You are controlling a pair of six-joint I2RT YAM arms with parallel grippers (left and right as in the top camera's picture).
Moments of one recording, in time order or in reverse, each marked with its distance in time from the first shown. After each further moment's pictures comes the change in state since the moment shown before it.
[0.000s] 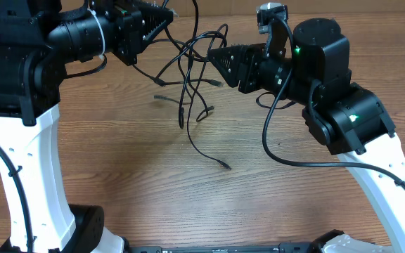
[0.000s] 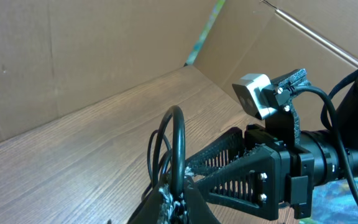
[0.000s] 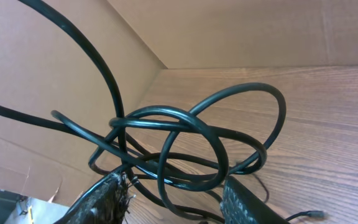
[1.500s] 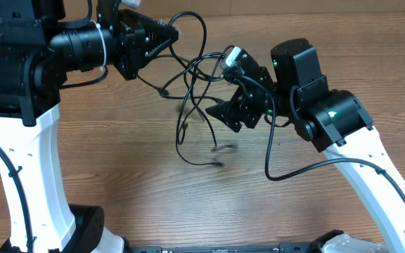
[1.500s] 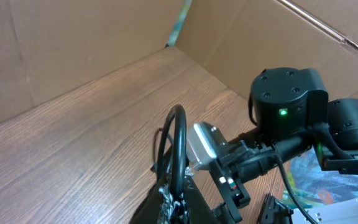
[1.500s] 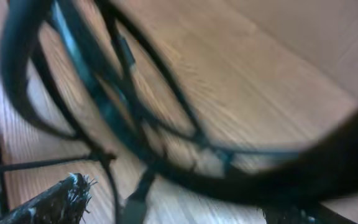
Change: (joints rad) left arm 0.000 0.000 0.000 -0.125 0.077 0.124; right arm -0.001 0.017 -0.138 -0.172 -0.085 -0.816
